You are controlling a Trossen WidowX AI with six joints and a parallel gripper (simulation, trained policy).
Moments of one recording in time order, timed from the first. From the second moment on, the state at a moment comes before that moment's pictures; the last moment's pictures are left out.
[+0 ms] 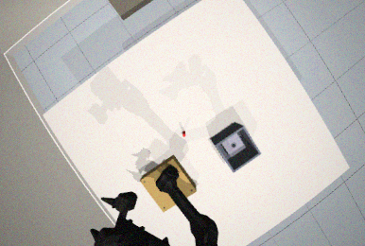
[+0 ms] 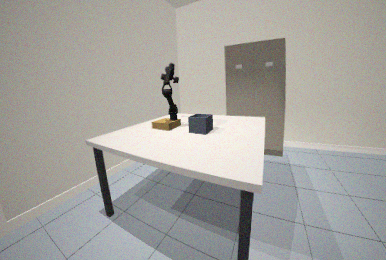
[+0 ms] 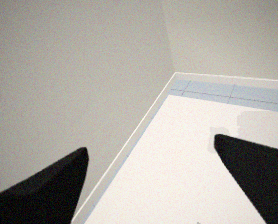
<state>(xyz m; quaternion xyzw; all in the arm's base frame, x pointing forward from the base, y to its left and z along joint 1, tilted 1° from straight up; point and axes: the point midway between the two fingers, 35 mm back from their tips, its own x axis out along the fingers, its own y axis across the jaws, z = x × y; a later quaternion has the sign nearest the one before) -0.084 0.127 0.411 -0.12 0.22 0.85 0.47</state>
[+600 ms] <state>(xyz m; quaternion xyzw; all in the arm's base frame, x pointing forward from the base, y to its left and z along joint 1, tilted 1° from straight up) -0.039 0.168 0.357 -0.07 0.43 0.67 0.60</state>
